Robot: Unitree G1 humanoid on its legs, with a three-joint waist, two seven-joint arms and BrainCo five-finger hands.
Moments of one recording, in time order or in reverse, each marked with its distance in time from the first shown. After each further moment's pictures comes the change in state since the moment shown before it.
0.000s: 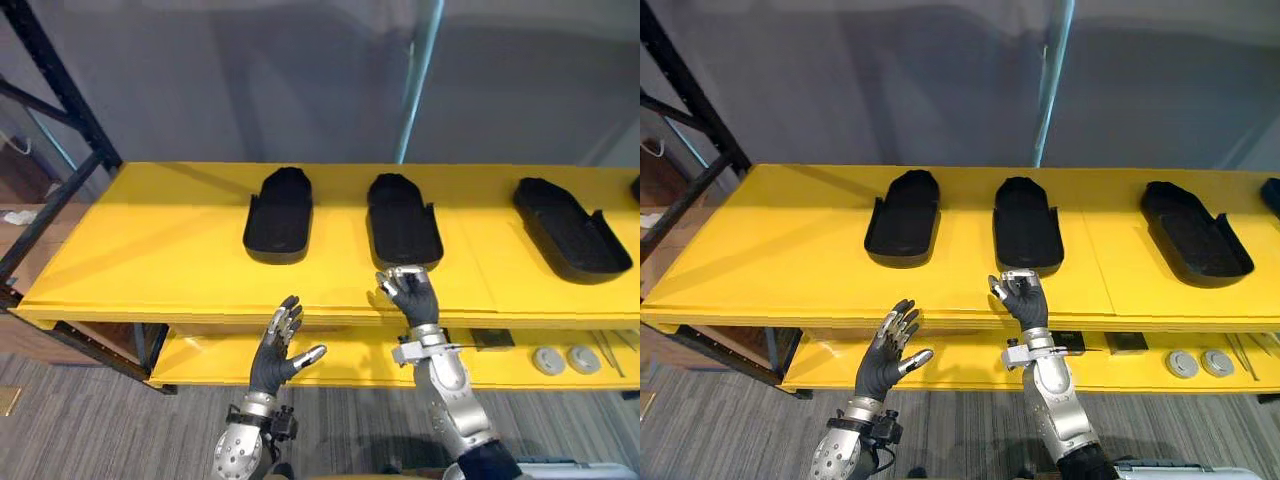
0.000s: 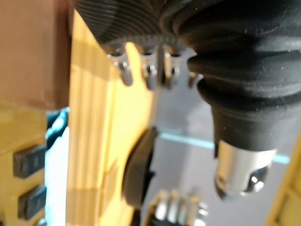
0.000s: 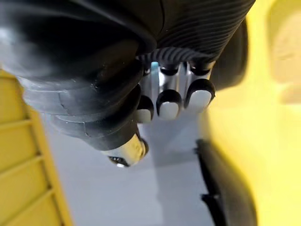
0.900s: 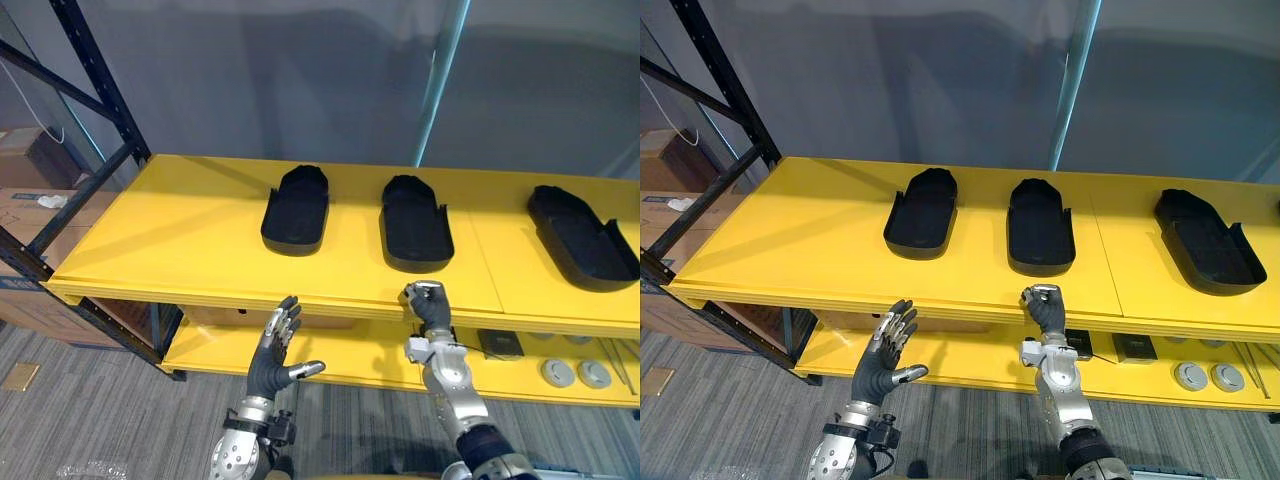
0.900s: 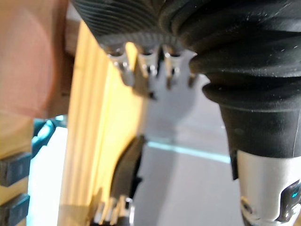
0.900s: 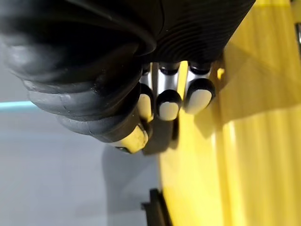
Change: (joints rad) left arm 0.018 -0.001 -0.003 -0.001 -0.011 -0.040 -0.037; right arm -0.124 0.024 -0.178 0.352 -0.072 0.026 -0.129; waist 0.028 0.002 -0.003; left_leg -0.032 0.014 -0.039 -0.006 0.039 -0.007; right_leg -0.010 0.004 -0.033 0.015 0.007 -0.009
